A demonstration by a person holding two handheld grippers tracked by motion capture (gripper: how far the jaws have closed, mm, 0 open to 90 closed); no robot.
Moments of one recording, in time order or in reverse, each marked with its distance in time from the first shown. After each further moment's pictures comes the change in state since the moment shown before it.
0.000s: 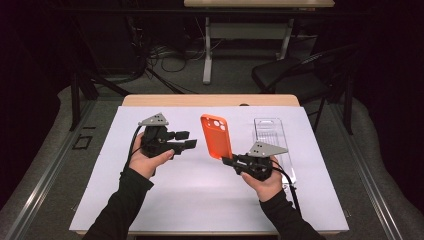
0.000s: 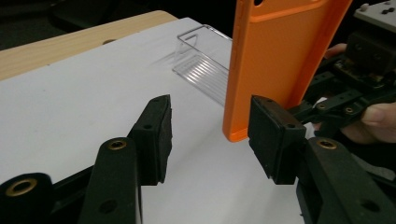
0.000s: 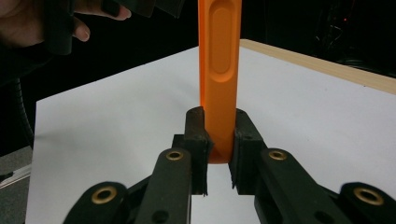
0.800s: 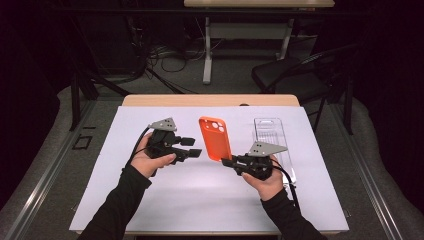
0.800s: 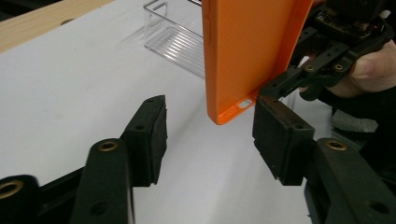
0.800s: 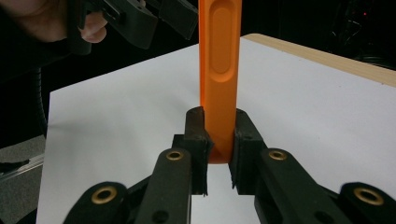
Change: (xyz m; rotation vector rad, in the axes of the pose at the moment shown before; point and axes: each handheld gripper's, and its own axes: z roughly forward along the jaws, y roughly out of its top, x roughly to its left) left arm 0.003 -0.004 0.015 0.119 -0.096 0.081; right arm -0.004 -0.001 0.001 0.025 0.052 -0.013
